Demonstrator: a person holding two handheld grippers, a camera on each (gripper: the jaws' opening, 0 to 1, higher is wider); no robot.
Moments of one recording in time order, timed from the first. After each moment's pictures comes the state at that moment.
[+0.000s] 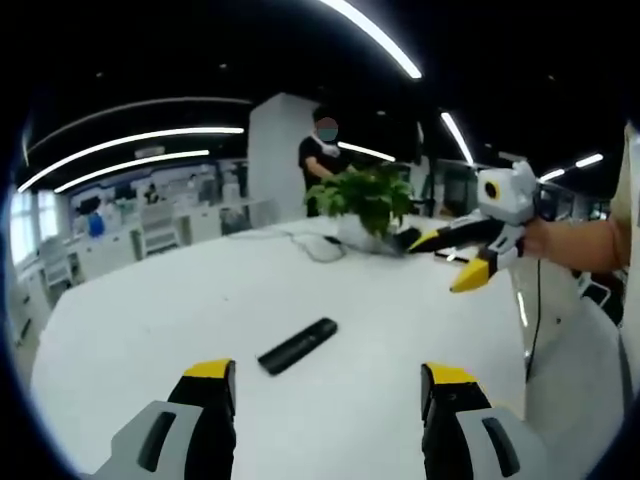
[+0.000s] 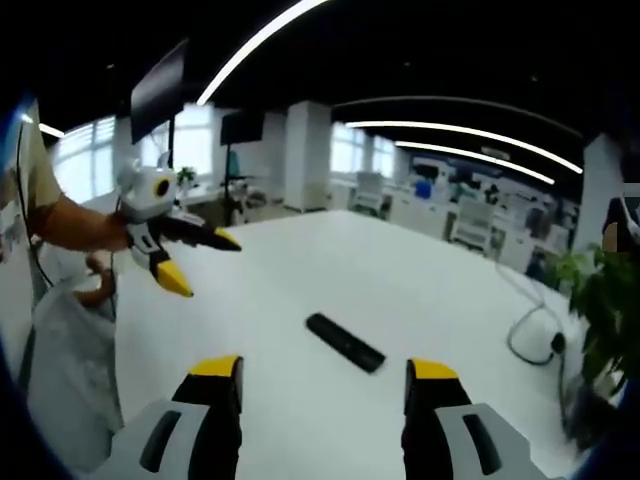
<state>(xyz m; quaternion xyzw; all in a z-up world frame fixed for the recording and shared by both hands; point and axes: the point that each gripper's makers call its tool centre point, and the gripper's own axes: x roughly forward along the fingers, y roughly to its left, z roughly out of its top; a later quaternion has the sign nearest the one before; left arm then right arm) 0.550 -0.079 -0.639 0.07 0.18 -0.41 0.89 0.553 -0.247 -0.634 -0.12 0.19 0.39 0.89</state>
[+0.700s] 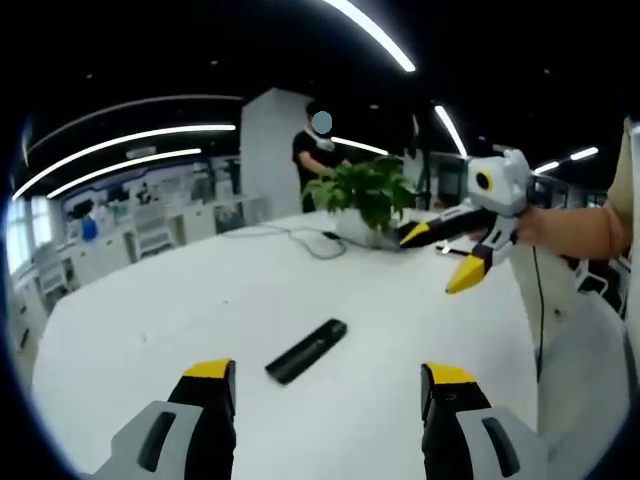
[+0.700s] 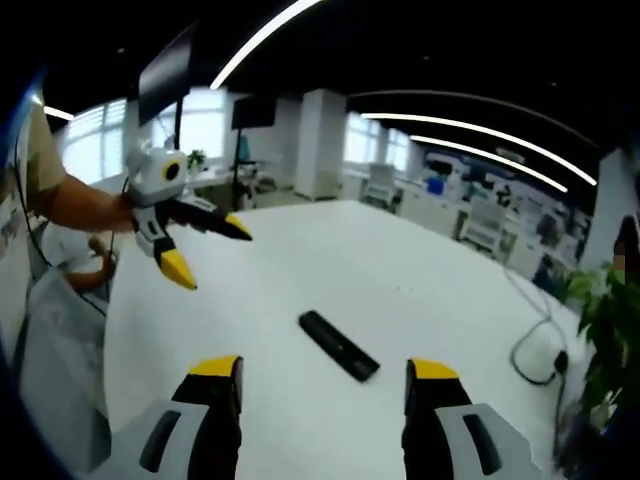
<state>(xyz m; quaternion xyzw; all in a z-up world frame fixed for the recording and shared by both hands) 0.582 -0.082 -0.646 0.09 0.19 -0.43 0.88 0.584 -0.238 -0.641 -0.16 0.21 0.41 0.87</state>
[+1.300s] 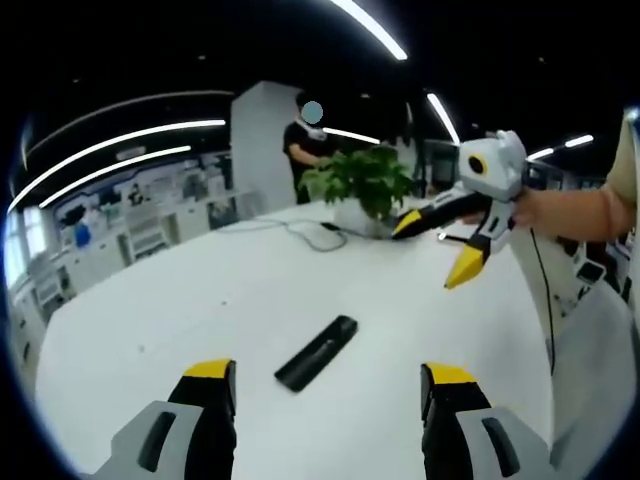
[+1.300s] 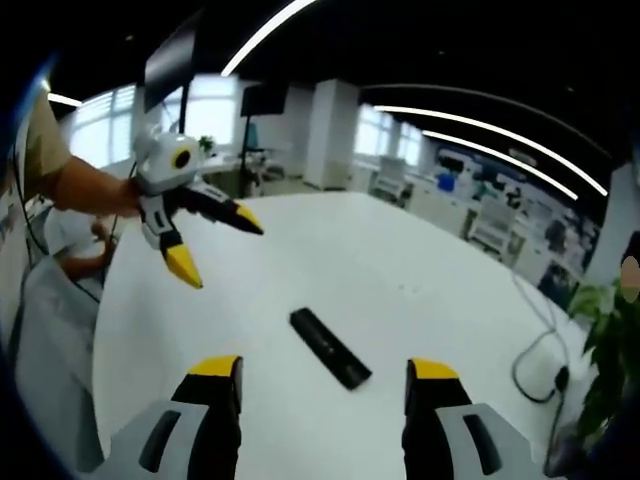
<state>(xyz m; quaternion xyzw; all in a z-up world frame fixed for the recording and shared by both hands) 0.609 -0.090 -0.655 0.12 0.20 -0.44 0.87 0.609 -0.231 -0.648 -0.18 0.22 0.43 0.86</state>
